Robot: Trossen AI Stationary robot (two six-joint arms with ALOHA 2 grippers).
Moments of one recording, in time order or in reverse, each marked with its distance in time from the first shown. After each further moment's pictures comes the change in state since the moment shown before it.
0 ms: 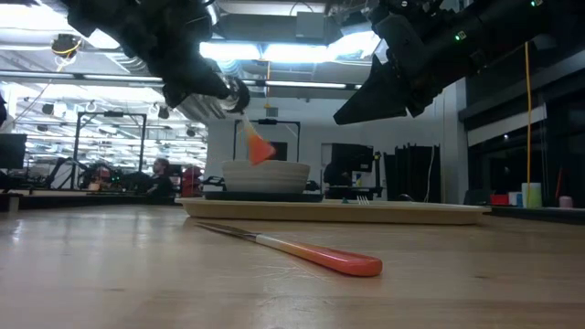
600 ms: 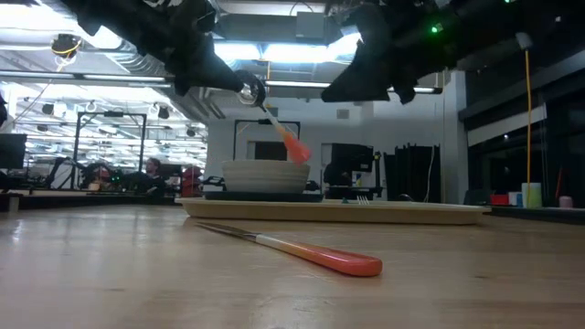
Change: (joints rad) left arm 0.045 0.000 0.000 0.115 -0.182 0.119; right arm -0.038 0.000 0.000 0.168 0.088 -0.083
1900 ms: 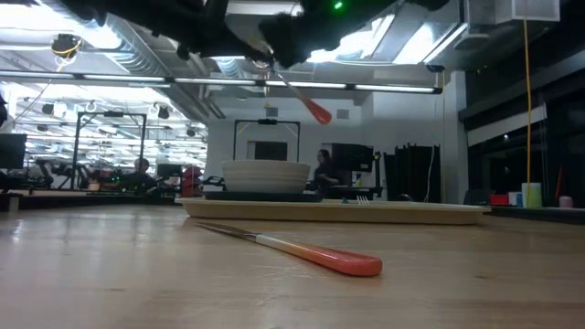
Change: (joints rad) left arm 0.000 0.002 0.000 0.337 -0.344 0.319; right arm -0.080 0.234 0.428 0.021 0.343 -0.673
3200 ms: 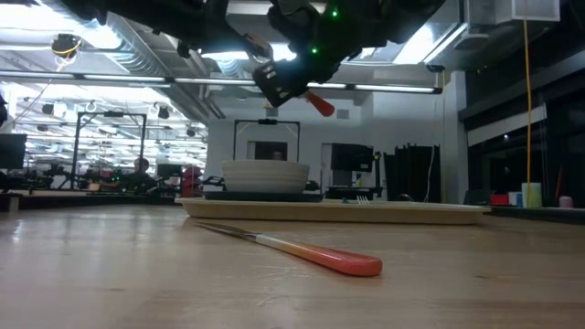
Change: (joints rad) left arm 0.000 0.000 0.000 0.037 -0.008 0.000; right arm -0.126 0.112 0.066 0.011 0.152 0.028
